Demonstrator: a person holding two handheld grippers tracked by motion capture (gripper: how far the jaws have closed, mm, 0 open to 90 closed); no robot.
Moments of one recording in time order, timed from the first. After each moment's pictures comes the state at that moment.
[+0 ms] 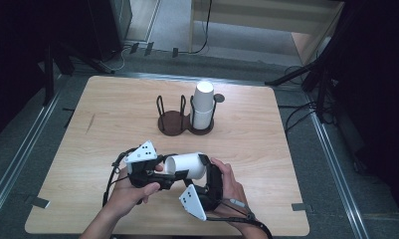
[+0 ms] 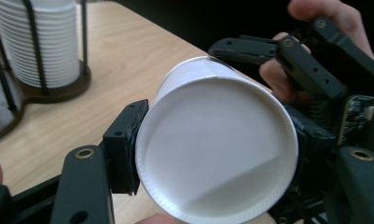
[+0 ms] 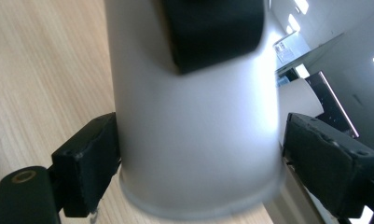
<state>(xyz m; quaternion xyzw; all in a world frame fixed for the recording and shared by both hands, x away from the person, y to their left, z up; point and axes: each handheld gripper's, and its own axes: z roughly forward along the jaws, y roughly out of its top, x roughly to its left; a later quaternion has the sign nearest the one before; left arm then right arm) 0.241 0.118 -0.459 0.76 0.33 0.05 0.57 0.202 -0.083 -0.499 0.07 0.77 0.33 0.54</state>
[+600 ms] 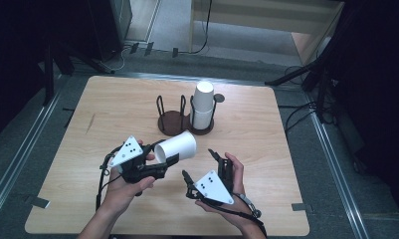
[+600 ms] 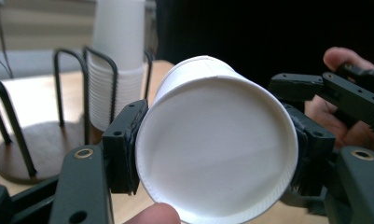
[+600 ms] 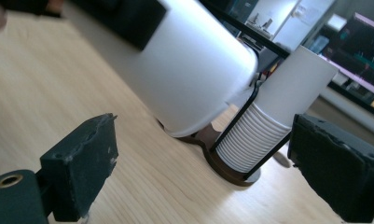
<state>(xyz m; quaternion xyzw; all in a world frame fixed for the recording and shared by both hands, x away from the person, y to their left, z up) 0.241 0.135 -0.460 0.68 0.35 0.16 0.62 0.212 -0.103 -0.474 0.23 0.74 0.48 0.41</state>
